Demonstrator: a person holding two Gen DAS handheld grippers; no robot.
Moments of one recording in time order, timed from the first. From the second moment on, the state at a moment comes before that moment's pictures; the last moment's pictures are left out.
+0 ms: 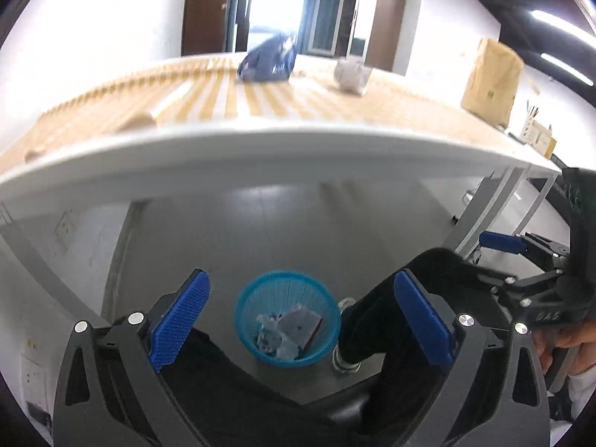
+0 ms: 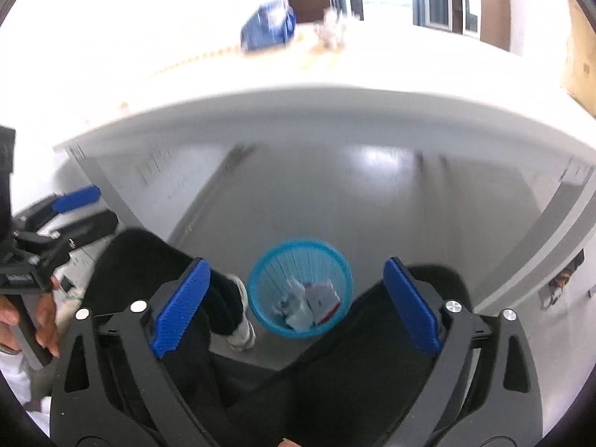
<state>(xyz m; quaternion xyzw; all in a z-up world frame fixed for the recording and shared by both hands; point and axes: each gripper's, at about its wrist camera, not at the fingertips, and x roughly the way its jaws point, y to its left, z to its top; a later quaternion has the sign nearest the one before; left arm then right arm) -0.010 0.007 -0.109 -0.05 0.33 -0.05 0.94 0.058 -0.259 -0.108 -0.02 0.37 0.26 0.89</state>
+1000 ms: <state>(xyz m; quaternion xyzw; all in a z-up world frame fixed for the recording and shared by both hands) 0.090 0.047 -0.003 -0.08 0.27 -0.01 0.96 0.178 -0.243 0.001 0.01 0.29 0.27 0.92</state>
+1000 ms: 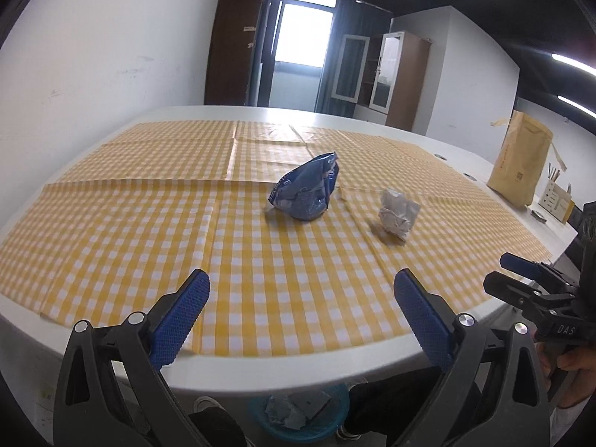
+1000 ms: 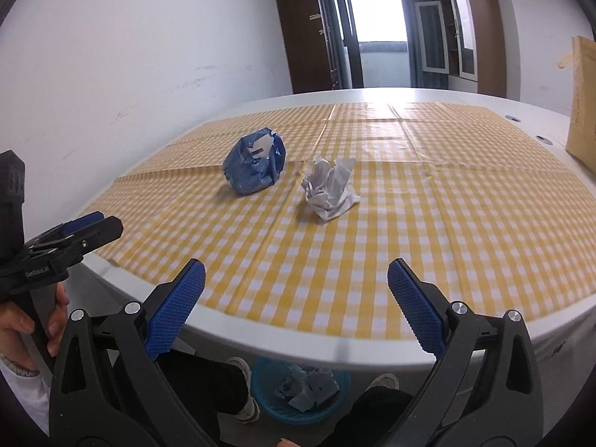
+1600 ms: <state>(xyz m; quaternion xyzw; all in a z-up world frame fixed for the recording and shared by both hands) 0.214 0.061 -0.013 -0.09 0.34 -0.01 0.94 0.291 -0.210 -0.014 0.03 0.37 0.26 0.89</state>
